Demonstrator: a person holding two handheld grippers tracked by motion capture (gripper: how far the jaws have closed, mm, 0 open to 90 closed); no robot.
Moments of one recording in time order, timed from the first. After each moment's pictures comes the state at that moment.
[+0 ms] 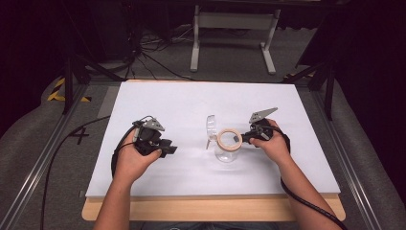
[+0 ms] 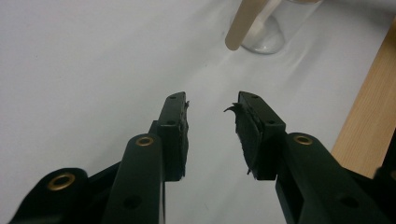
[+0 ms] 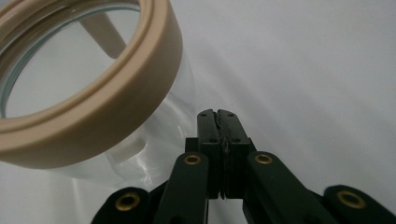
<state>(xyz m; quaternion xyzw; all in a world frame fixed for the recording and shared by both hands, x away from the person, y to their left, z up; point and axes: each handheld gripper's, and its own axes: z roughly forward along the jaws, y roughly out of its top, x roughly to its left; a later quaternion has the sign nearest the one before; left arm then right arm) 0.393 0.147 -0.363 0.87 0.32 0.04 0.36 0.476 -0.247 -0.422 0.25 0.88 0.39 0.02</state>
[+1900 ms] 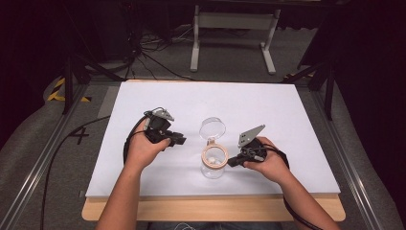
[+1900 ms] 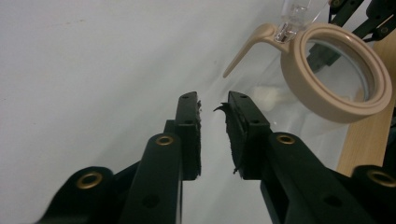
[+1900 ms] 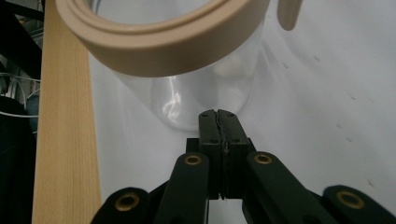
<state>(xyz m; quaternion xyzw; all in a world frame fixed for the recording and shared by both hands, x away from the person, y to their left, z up) 0.430 0.124 -0.366 0.87 0.30 0.00 0.39 0.404 -0.206 -0.409 0.16 0.93 0.34 -0.01</state>
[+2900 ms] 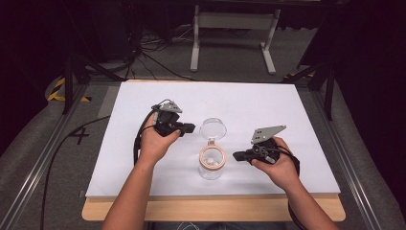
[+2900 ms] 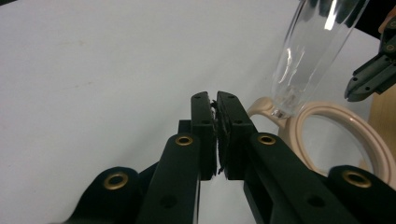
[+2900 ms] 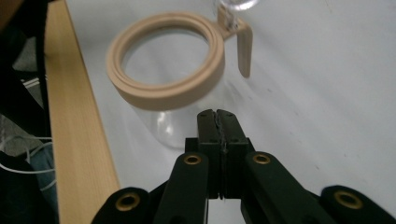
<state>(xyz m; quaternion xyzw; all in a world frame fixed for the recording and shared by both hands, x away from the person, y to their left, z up) 0.440 0.099 -0.355 0.84 0.30 0.04 0.46 0.372 -0.223 -0.366 0.23 0.88 0.40 0.06</state>
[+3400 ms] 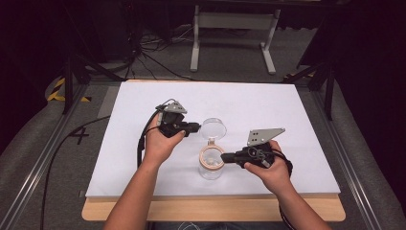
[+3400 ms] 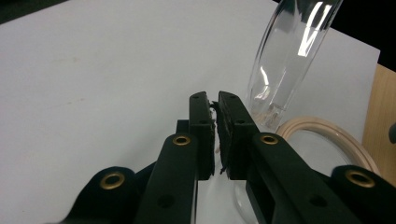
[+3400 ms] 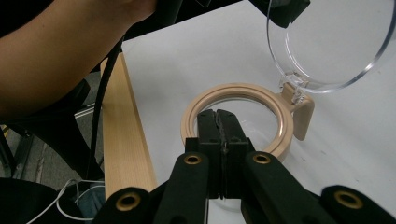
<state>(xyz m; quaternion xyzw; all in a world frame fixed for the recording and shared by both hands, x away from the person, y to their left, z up) 0.433 0.086 -0.349 0.83 0.29 0.06 0.47 0.357 -0.198 -0.356 0.20 0.85 0.49 0.03</state>
